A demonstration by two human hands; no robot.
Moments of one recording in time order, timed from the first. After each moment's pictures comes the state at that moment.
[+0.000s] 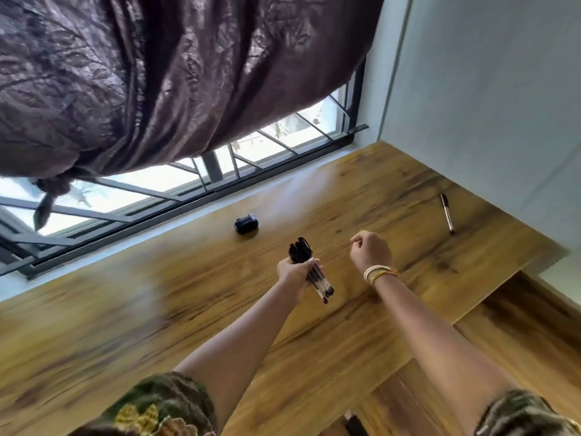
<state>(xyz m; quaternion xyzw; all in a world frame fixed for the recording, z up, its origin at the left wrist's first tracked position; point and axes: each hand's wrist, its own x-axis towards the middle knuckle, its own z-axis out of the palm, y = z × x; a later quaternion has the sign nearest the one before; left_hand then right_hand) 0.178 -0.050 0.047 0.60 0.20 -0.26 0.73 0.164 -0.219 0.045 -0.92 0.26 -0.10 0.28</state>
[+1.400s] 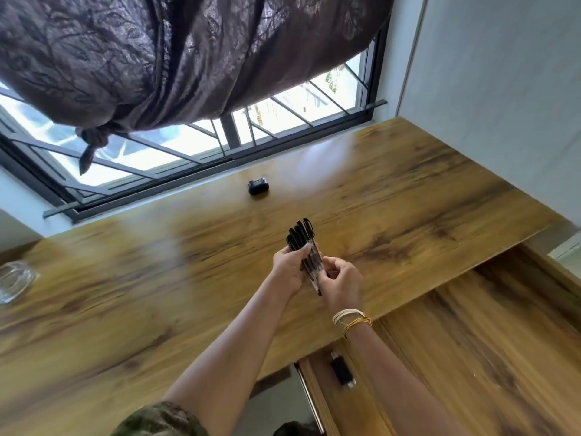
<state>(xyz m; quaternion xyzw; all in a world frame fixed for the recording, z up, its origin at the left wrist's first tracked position) 0.090 -0.032 0.045 0.52 0.25 -0.21 0.79 0.021 -0.117 0.020 -0.83 0.23 -0.12 0.49</state>
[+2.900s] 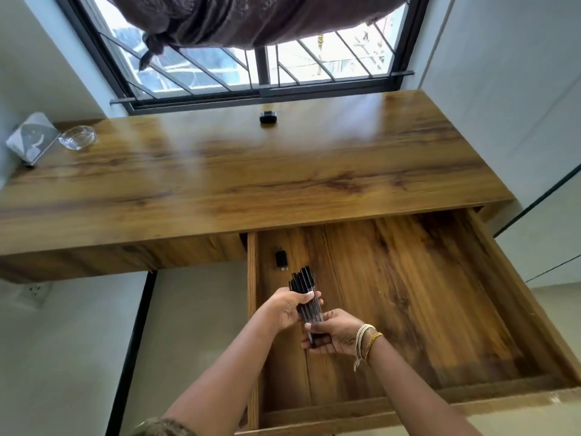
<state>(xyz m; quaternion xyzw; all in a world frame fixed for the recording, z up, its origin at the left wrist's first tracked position) -0.216 -0.132 -0.010 0.51 0.35 -0.28 0.73 -0.236 -0.281 -0.015 -0.57 0.15 0.51 0.63</state>
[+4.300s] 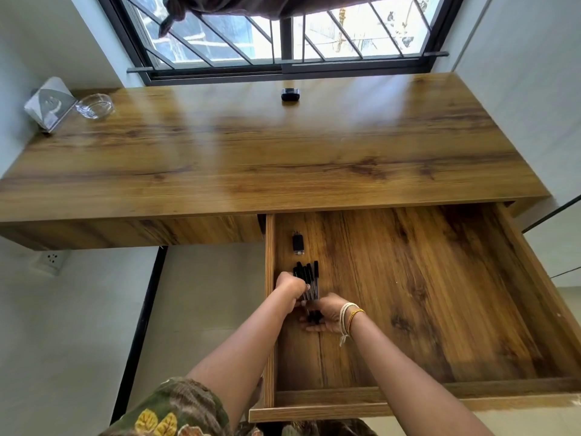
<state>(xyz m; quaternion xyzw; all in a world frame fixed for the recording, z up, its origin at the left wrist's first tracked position) -0.207 -0.109 -0.042 0.68 0.41 -0.27 0.54 -0.222 -0.227 -0.054 -0.62 0.22 0.50 0.56</state>
